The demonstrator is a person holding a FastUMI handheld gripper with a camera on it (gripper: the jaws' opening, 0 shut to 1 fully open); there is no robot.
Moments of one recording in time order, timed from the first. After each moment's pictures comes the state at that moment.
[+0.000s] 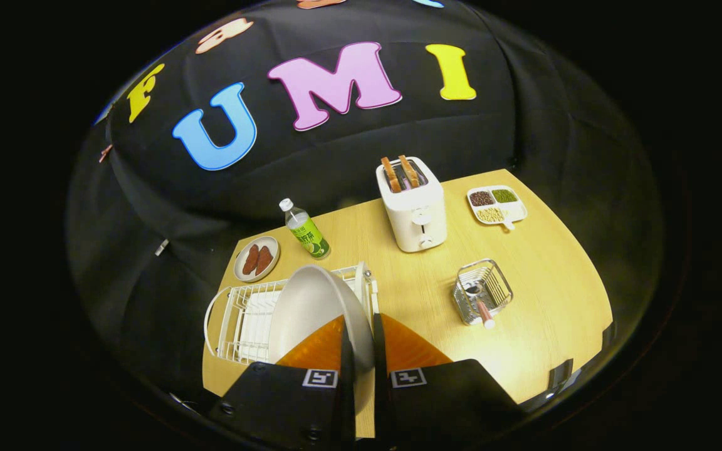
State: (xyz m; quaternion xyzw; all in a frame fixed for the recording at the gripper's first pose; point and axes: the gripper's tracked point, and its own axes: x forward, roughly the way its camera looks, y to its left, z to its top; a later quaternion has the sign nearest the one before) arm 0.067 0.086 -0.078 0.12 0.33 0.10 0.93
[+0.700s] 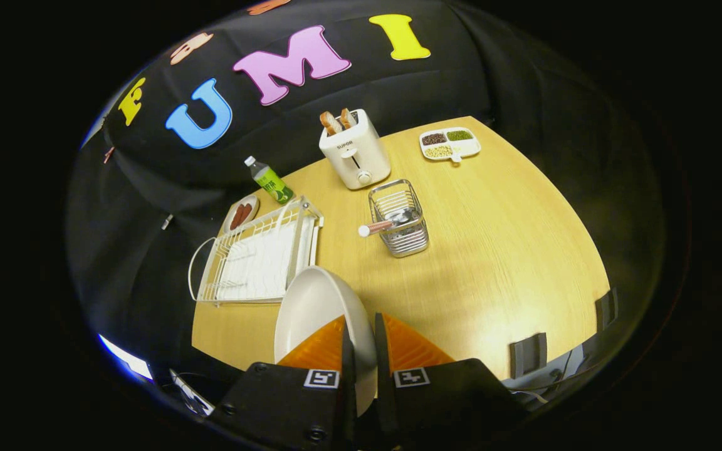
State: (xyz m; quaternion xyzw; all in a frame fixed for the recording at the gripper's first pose) arm 0.006 -0.046 -0.174 0.12 0.41 0.14 0.89
